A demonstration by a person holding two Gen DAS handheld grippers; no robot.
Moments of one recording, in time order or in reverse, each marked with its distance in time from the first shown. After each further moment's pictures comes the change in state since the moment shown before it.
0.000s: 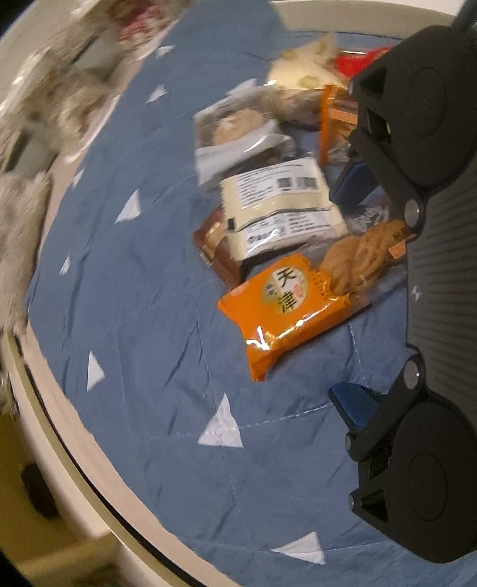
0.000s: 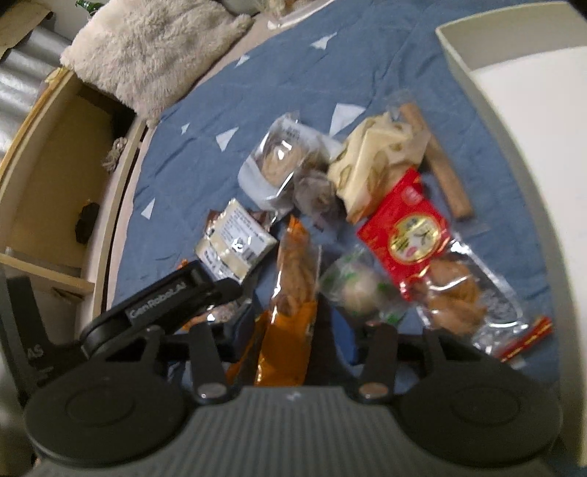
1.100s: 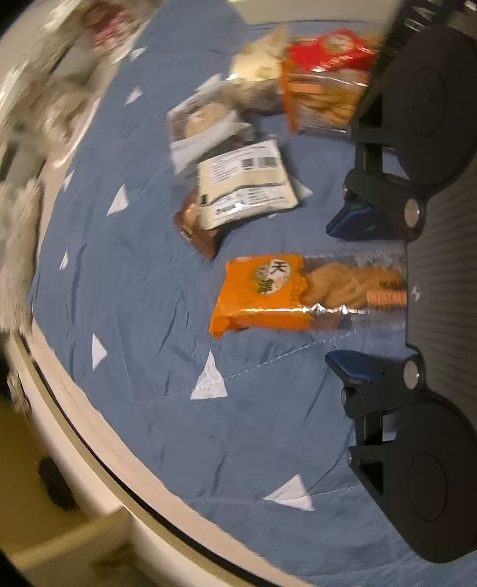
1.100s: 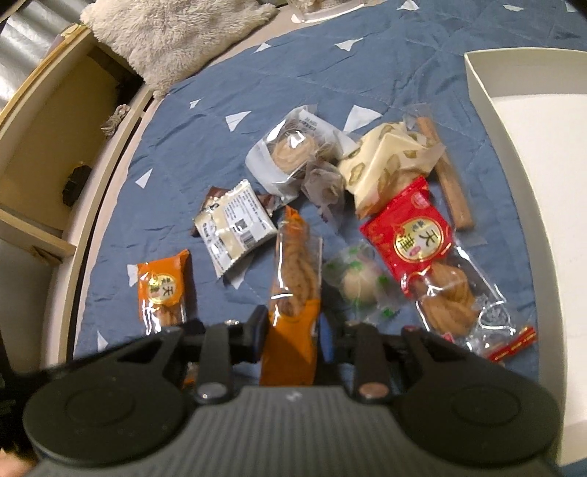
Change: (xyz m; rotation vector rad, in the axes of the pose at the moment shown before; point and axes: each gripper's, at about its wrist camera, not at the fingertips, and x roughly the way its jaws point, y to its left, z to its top) left arm -0.027 0.016 -0.019 0.025 -0.001 0.063; right arm 0.004 0.021 -0.010 -0.153 0.004 -0.084
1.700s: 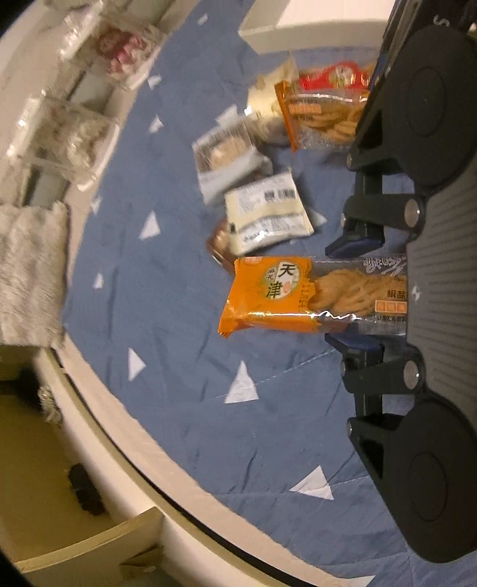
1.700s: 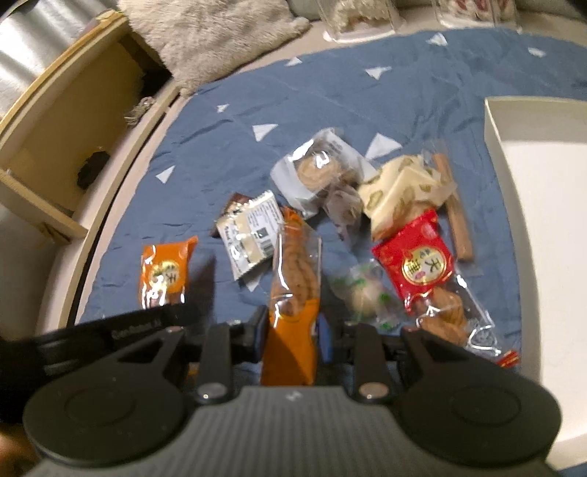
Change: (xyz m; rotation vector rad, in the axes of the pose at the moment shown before) left arm -0.037 -0.004 -0.001 0.060 -0.089 -0.061; right arm -0.026 0.013 -0.003 -0.129 -0.047 -0.002
